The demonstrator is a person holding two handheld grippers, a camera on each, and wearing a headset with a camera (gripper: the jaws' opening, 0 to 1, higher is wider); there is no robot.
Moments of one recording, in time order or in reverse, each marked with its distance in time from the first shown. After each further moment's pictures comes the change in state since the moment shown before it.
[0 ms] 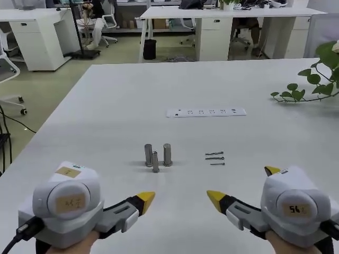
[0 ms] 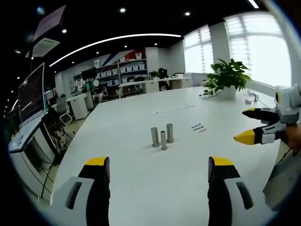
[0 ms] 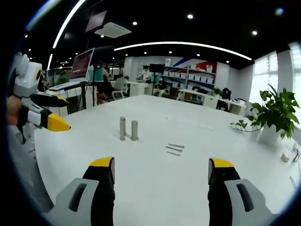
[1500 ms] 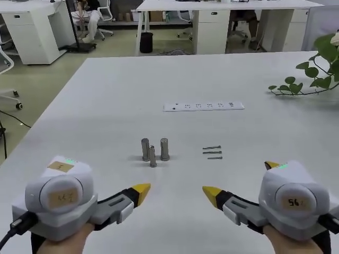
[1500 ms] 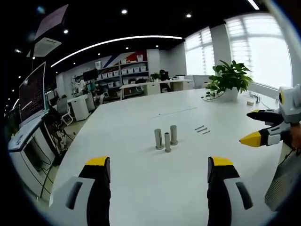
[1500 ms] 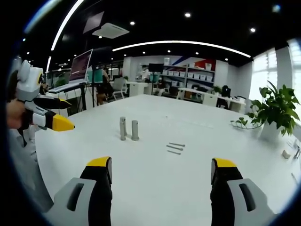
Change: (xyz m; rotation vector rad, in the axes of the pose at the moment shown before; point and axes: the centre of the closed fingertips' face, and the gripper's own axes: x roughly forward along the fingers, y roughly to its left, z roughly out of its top) left arm 0.013 0.012 0.000 -0.002 -0.023 0.010; right arm 0.000 0.001 -0.001 0.021 0.005 0.003
